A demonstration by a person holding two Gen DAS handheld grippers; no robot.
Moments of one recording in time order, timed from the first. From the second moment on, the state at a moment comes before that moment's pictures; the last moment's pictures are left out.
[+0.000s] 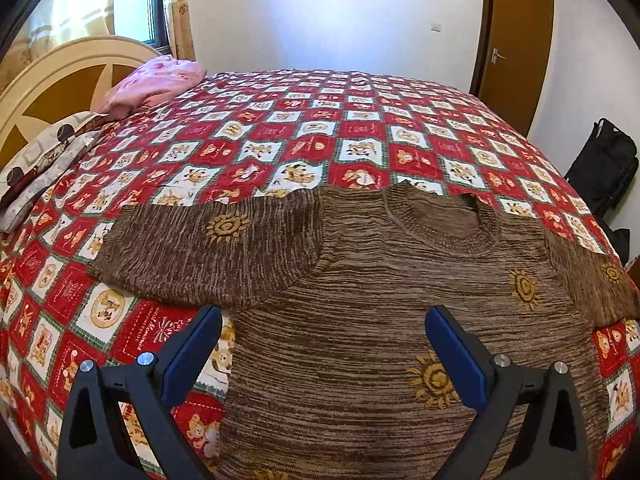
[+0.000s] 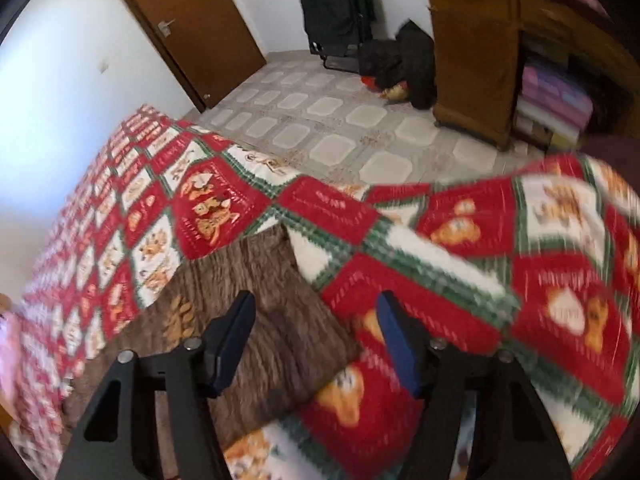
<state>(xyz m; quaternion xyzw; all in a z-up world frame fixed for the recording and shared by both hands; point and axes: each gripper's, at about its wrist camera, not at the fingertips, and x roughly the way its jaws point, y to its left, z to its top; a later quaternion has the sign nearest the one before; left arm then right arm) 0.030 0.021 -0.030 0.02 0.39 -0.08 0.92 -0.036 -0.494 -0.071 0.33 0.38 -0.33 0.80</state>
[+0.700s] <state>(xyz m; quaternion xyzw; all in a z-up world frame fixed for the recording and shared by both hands) 0.033 0.030 -0.030 0.00 0.40 -0.09 0.91 -0.006 -0.449 -0.029 0.22 0.40 -0.28 0.85</state>
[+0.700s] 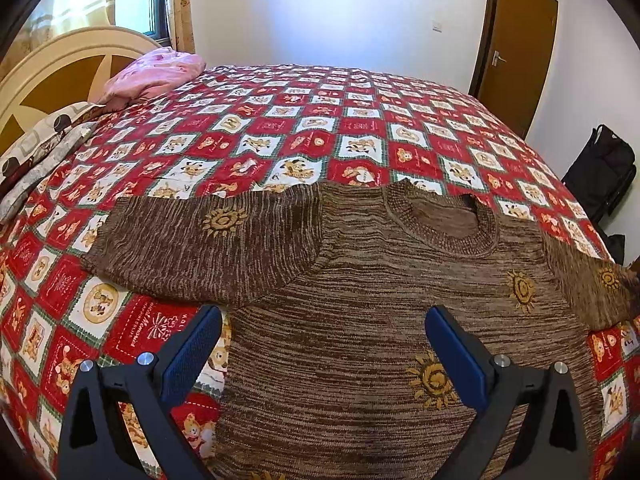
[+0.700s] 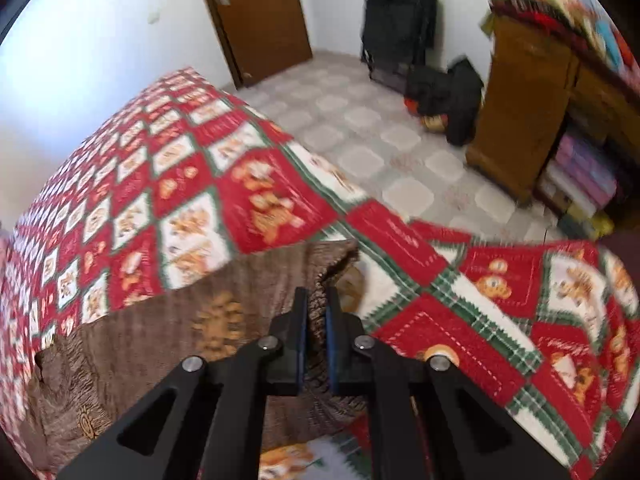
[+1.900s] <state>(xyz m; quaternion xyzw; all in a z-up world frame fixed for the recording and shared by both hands) 0.044 0.067 -0.043 -0.02 0.40 -0.06 0.92 0.077 -0.207 -0.068 0.12 0.37 -0.06 0.92</state>
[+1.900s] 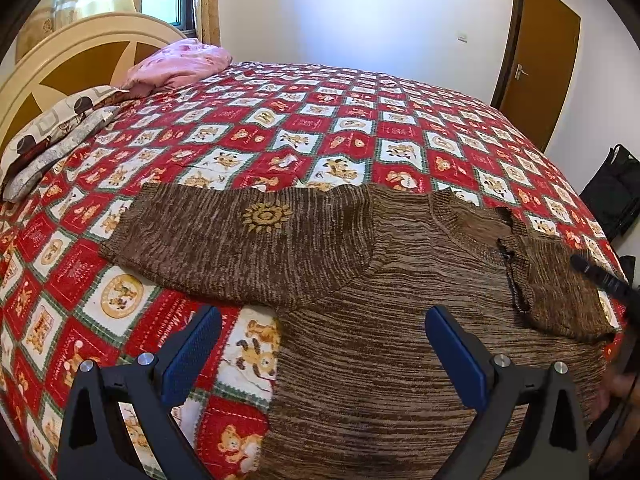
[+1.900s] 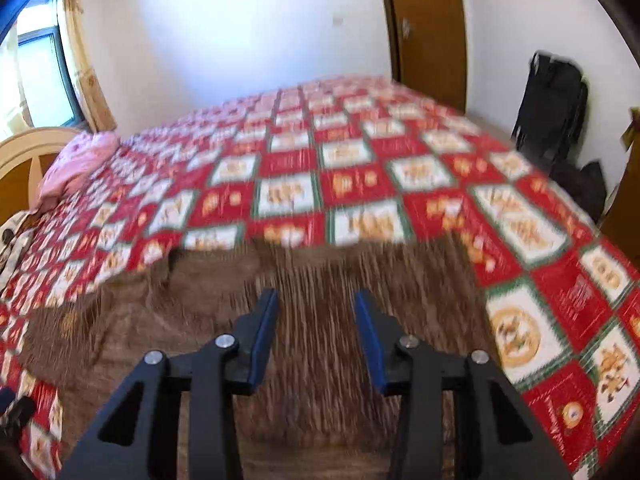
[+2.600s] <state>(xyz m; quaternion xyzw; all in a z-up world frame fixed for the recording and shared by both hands) 0.040 0.058 -0.039 0.01 0.39 -0.05 0.92 0.092 -0.142 -0.101 0.05 0.40 -0.05 0.91</state>
